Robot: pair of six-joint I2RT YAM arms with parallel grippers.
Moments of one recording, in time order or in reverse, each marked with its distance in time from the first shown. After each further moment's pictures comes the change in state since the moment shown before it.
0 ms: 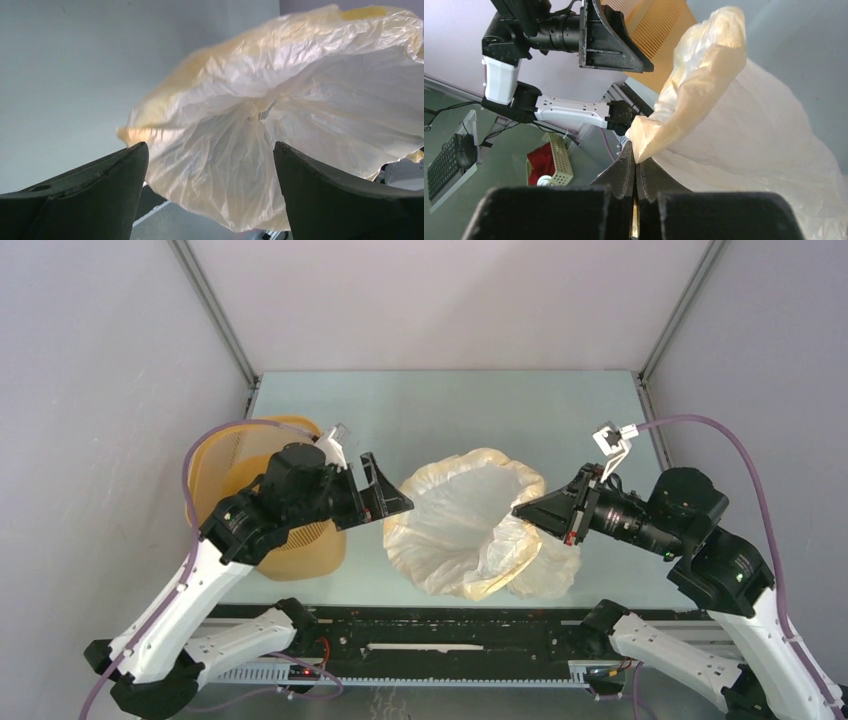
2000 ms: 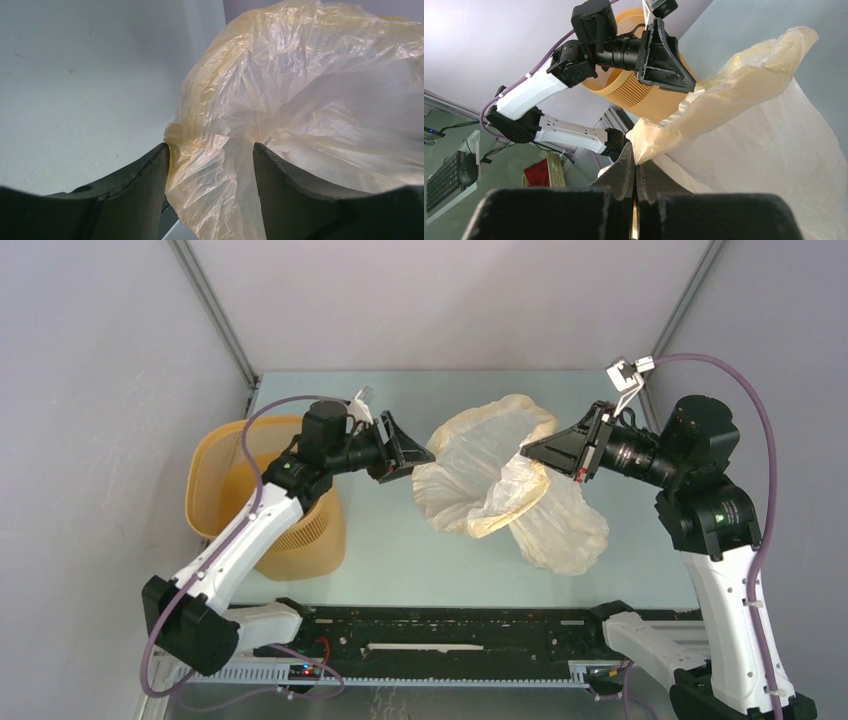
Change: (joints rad) left arm 0.237 0.288 -0.113 0.546 0.377 -0.048; right arm -0.475 0.227 0.213 0.060 -0.480 -0.086
